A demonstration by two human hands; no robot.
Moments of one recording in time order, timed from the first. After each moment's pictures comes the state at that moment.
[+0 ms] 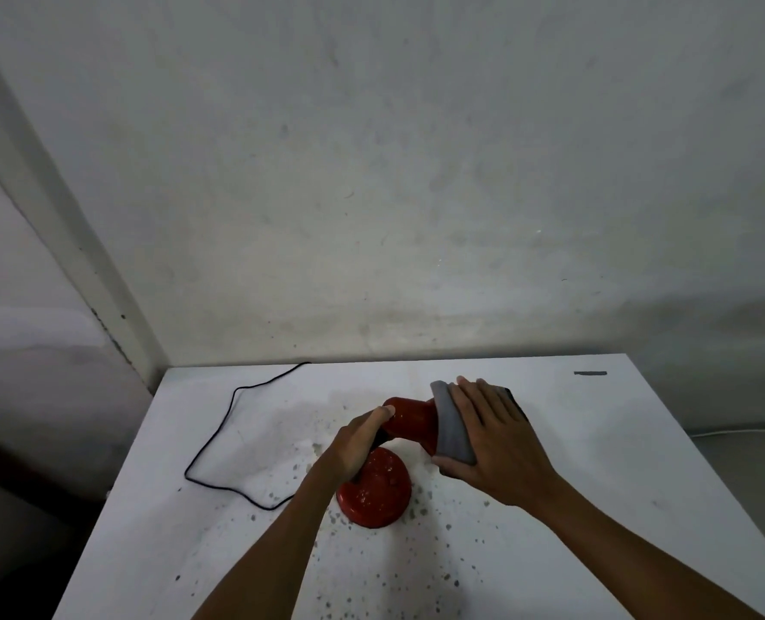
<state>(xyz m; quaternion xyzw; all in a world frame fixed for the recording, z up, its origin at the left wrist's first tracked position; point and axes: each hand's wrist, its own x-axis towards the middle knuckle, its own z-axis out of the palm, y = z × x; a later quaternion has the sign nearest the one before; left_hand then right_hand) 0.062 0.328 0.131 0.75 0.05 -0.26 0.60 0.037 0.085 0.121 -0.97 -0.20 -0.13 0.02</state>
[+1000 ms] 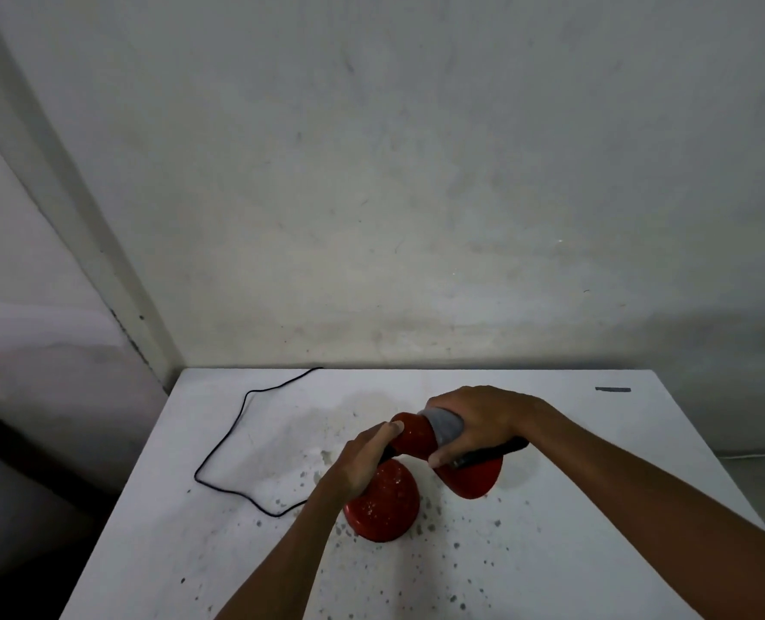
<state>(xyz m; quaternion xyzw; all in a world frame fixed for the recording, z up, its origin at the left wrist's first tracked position) 0.061 0.321 0.133 0.77 0.07 -0.24 0.59 0.129 0.104 0.178 -0.91 -0.28 0.27 0.13</state>
